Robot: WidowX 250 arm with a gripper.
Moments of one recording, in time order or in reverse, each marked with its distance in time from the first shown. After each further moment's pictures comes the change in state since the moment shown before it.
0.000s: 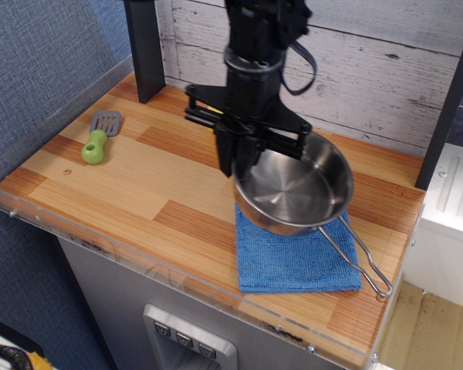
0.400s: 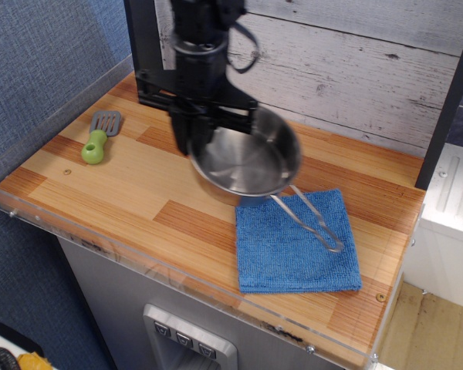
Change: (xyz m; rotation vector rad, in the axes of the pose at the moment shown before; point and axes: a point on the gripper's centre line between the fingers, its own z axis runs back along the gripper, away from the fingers) arm 0.009 0.053 -0.009 0.036 -0.030 0.109
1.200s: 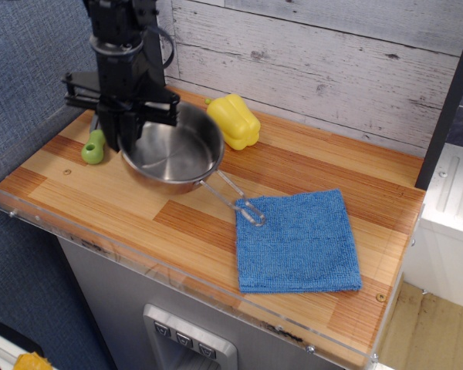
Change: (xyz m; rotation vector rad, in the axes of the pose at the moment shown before) arm -0.003 0.071 -0.024 0.047 0.037 0.131
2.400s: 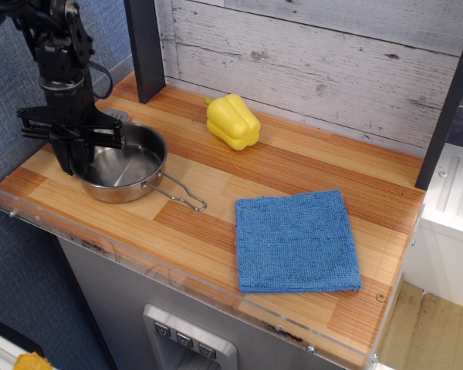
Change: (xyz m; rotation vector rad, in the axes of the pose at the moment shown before) arm 0.011 0.058 -0.063 0.018 0.059 0.048
